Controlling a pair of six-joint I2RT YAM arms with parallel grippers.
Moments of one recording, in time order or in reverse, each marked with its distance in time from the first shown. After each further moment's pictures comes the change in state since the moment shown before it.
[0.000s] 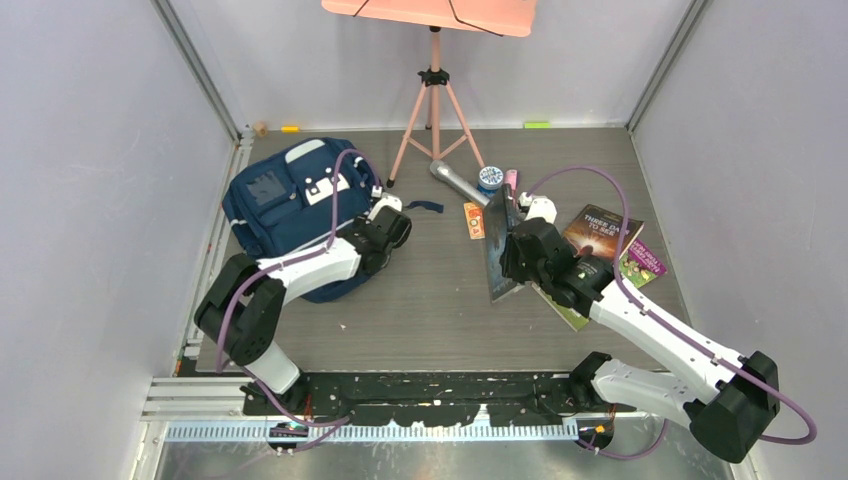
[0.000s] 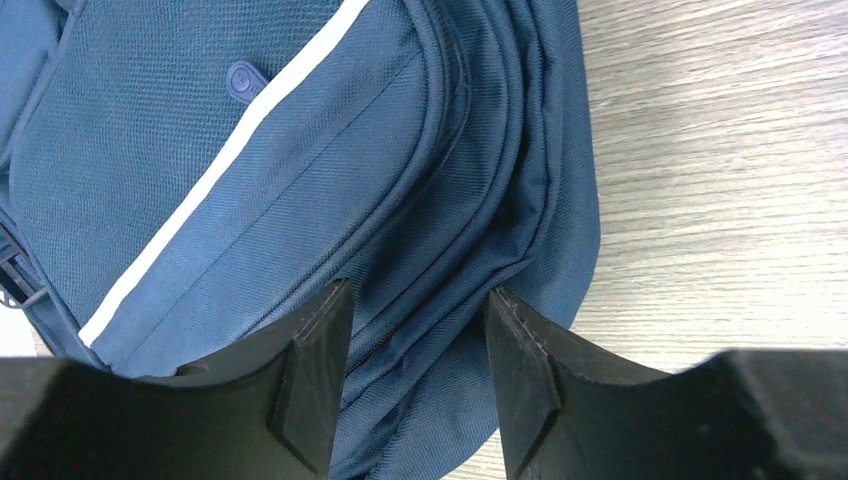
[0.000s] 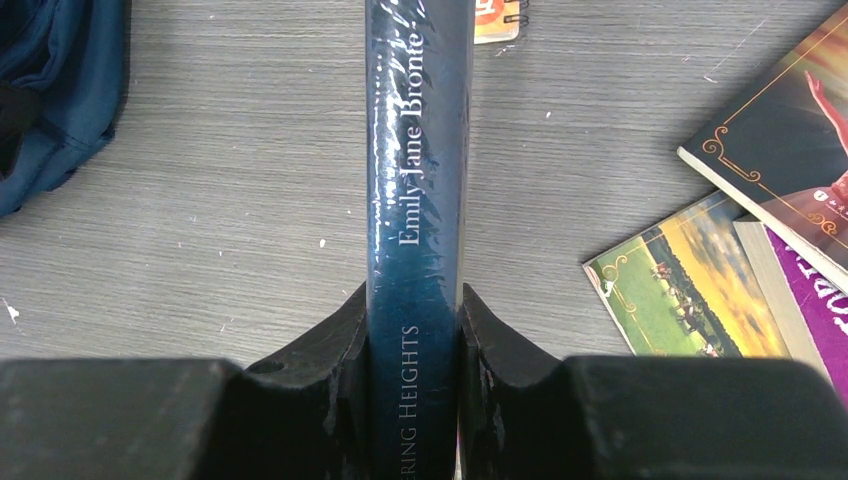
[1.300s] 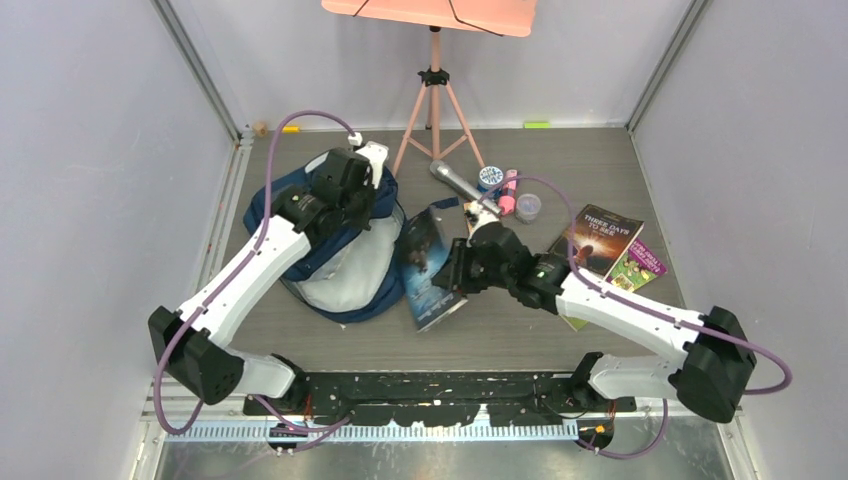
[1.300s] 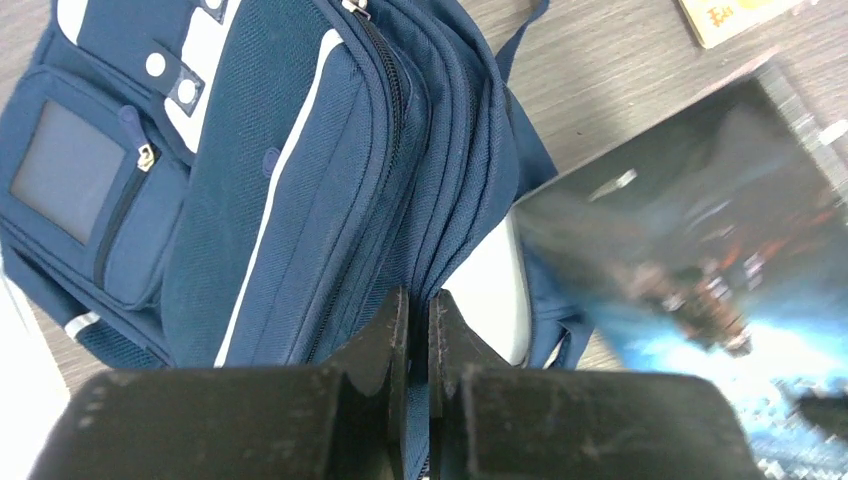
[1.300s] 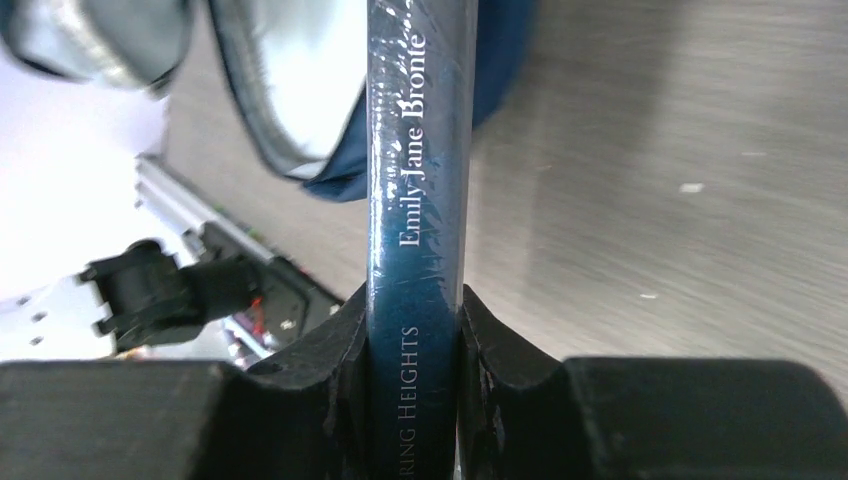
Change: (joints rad) left arm 0.095 -0.223 0.441 -0.453 0.397 0.152; right arm 0.153 0.173 0.033 0.222 -0.360 0.283
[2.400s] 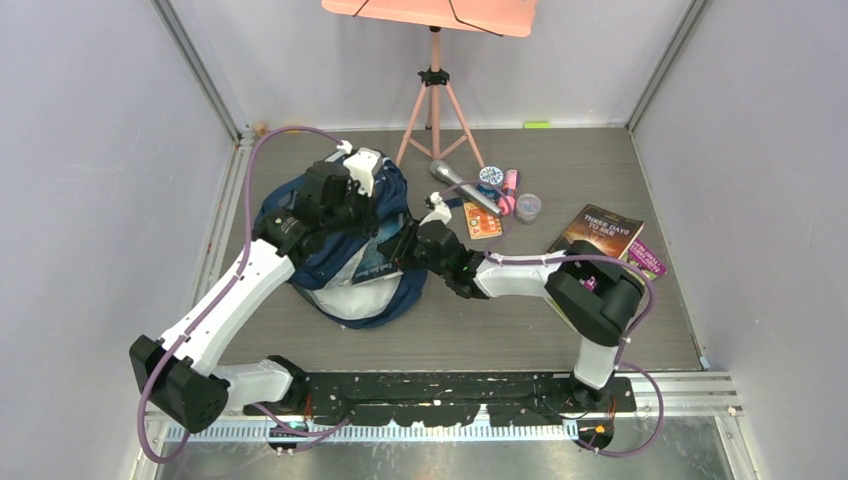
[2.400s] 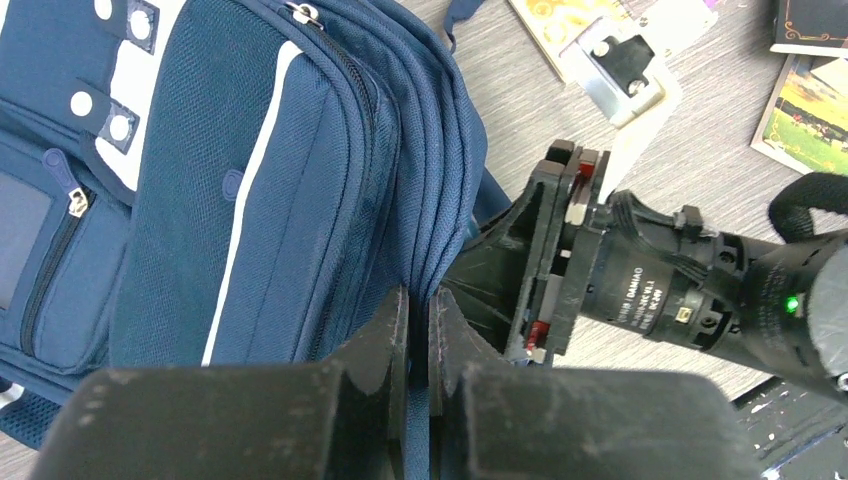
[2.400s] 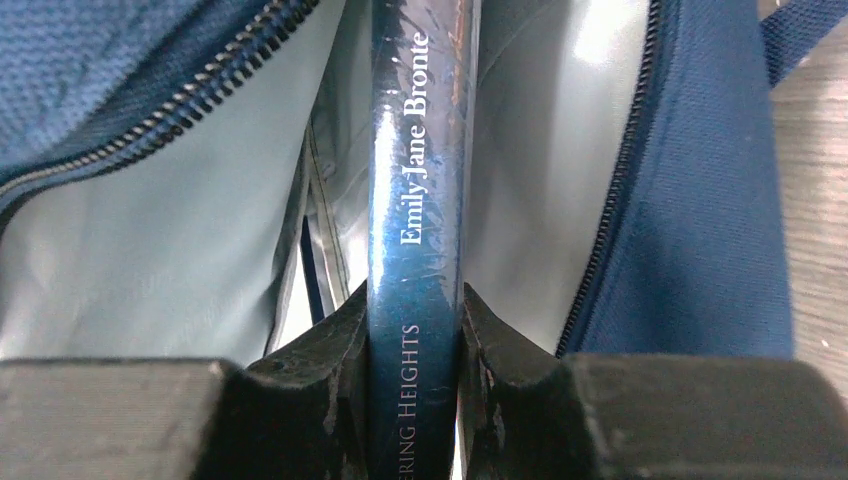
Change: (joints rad) left arm 0.032 -0.165 -0.186 0.181 0.231 -0.039; right arm 0.074 0.597 0.106 0.763 0.149 0.219
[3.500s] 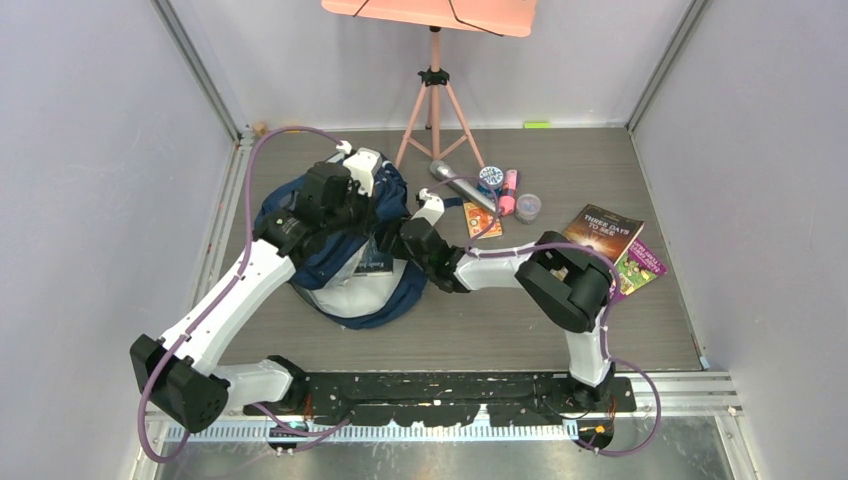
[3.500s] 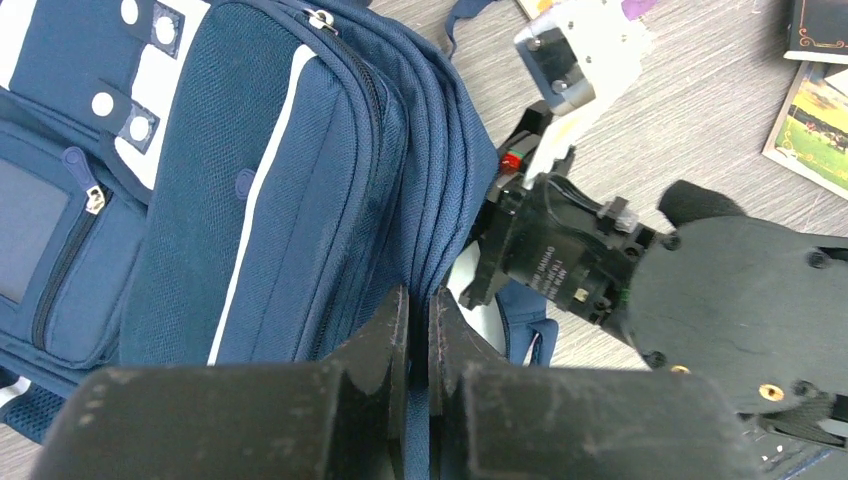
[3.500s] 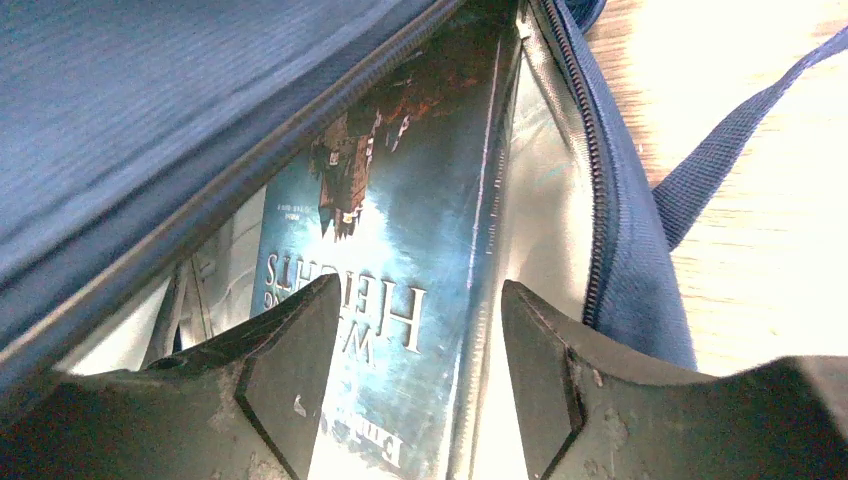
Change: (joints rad) left arm 0.000 0.000 -0.008 0.018 -0.021 -0.001; right arm 0.009 0.203 0.161 0.011 0.248 -0.148
